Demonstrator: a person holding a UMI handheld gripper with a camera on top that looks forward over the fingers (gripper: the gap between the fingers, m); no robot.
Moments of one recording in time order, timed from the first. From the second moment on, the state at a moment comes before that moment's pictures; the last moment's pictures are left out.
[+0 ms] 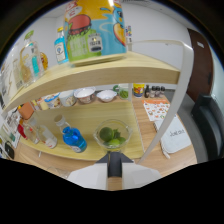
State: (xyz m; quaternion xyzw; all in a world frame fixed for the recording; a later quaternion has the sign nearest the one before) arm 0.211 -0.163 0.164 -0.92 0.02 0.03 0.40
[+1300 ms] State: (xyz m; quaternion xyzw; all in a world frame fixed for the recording) arm 0.114 -0.217 0.212 -0.60 -0.49 -0.45 0.45
